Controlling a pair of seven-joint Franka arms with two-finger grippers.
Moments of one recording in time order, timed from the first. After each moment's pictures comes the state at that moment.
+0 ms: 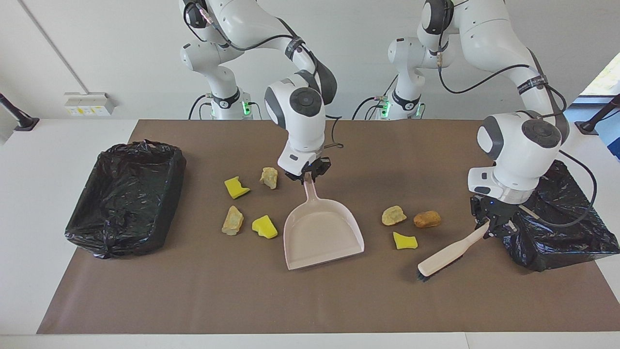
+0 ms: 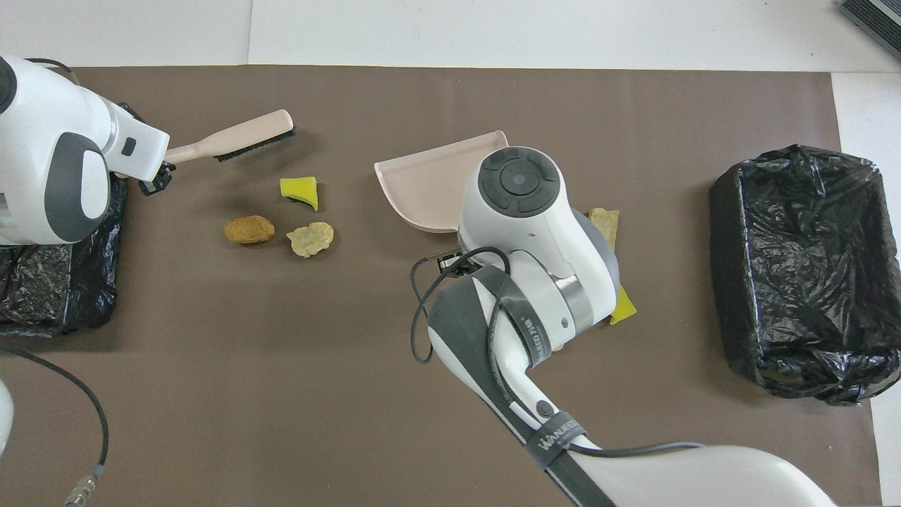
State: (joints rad) left arm -0.18 0.41 0.16 -1.61 0.01 2.18 1.17; right arm 0.53 0.35 -0.03 -1.60 0.07 1.89 0.18
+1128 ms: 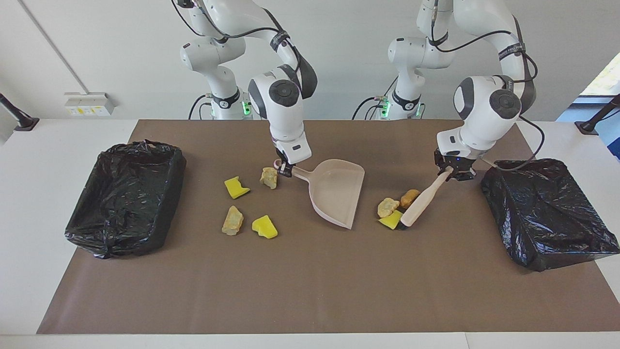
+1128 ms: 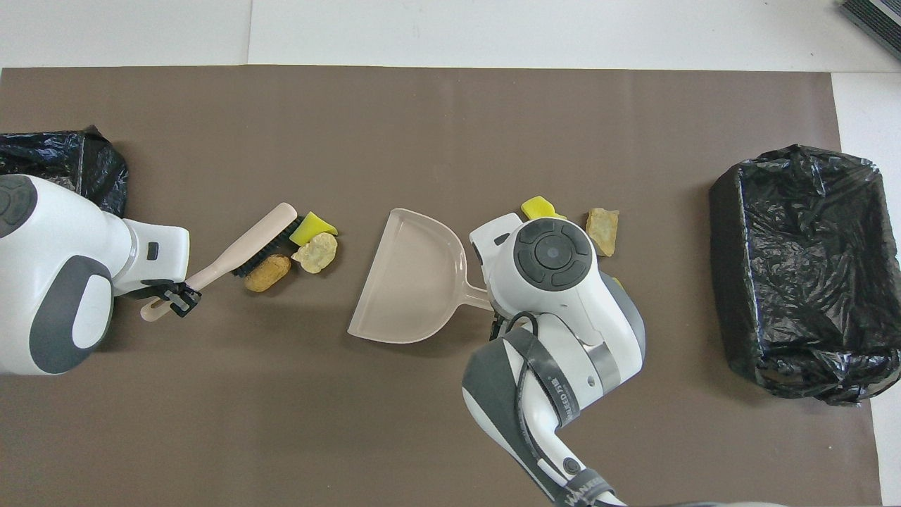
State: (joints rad) left arm -0.20 0.00 0.10 -2.11 0.01 1.99 0.62; right arm 0.56 0.21 -0.02 -1.93 0.05 2.07 -0.72
